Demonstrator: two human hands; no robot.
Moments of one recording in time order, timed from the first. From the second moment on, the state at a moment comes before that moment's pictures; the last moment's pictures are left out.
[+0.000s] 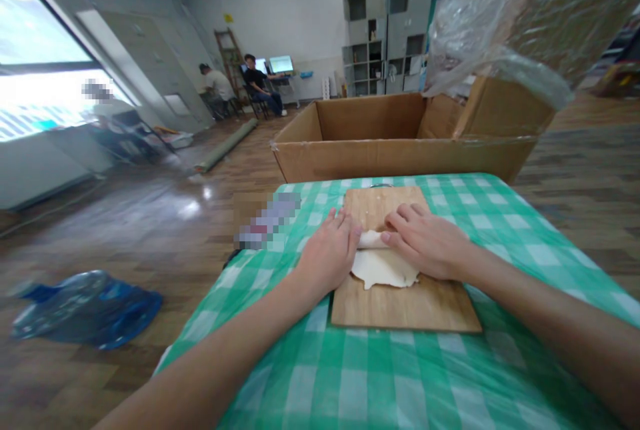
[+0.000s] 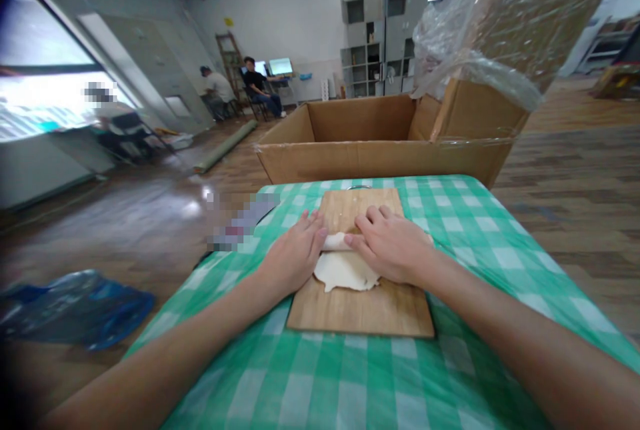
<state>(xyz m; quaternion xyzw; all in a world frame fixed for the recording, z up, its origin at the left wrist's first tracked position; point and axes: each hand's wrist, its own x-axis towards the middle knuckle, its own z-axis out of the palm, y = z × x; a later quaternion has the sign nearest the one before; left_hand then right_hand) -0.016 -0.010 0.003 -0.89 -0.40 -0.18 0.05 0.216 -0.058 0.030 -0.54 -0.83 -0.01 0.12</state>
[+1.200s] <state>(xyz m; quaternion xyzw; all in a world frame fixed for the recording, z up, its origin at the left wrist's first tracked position) 0.003 0.035 0.020 -0.93 -0.34 -0.06 0.13 0.238 0.003 0.003 -0.46 -0.88 -0.07 0.09</state>
